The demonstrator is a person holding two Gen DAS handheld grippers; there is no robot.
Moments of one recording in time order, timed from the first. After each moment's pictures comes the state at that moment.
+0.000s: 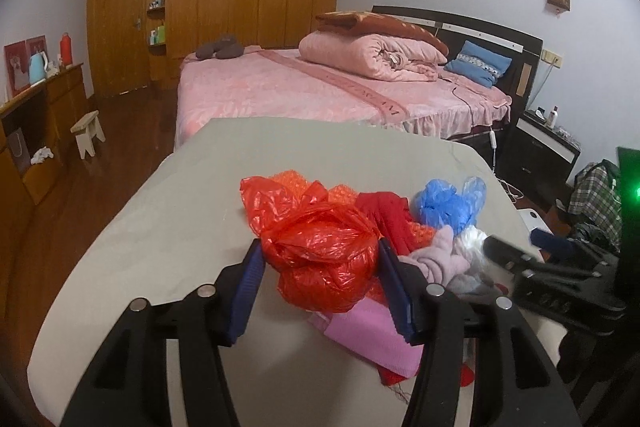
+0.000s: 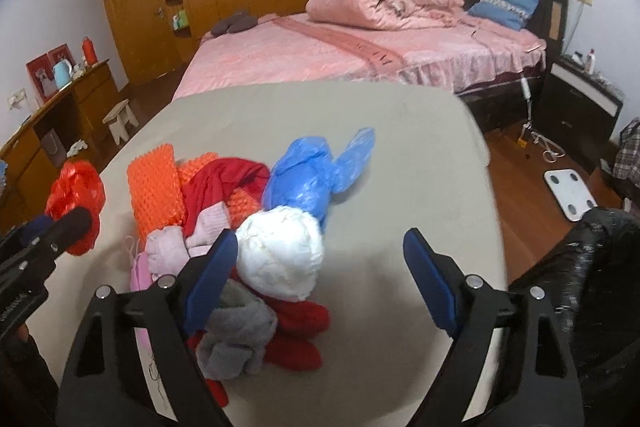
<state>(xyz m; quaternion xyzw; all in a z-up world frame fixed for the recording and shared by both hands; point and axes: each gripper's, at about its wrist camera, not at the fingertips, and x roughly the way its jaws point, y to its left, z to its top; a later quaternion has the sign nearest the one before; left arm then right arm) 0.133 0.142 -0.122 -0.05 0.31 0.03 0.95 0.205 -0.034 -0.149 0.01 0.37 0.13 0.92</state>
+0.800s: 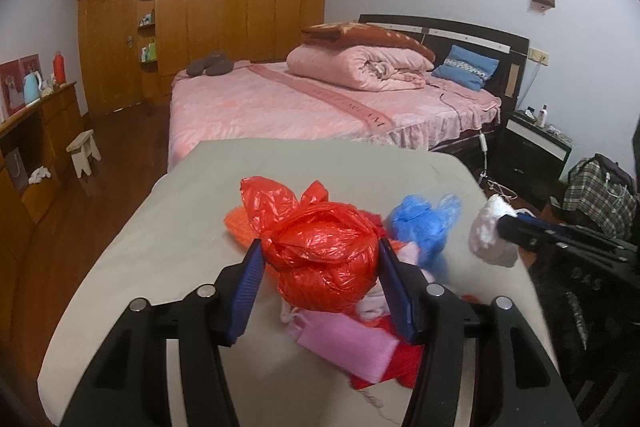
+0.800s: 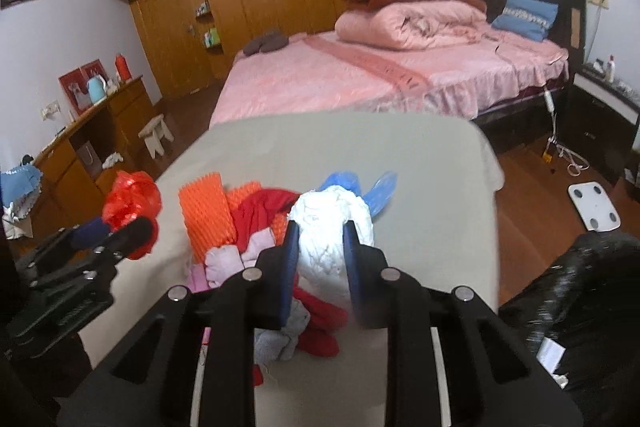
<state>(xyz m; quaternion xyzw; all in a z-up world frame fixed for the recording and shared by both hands) 0.123 0.120 -0.100 -0.03 0.29 0.01 0.96 0.173 -0.061 -0.094 0.04 0.33 0.19 0.92</state>
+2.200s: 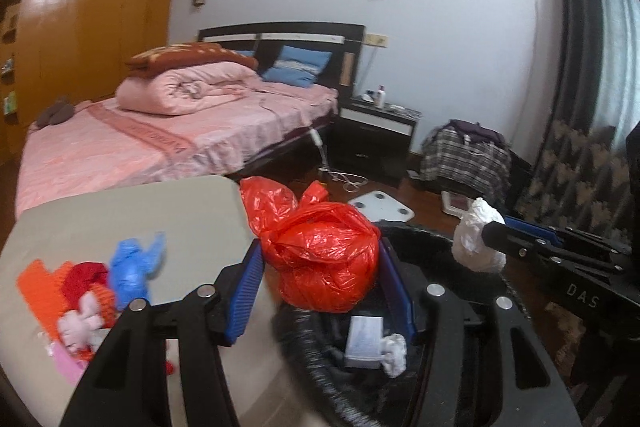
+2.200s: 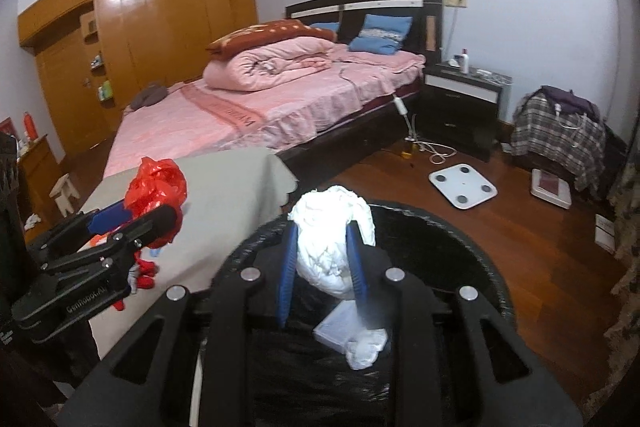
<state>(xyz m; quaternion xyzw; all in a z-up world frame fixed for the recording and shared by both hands) 0.104 -0.121 -0.058 0.01 0.26 -0.27 0.93 0.053 -0.277 -0.056 0.06 0.29 -0.04 0.95</state>
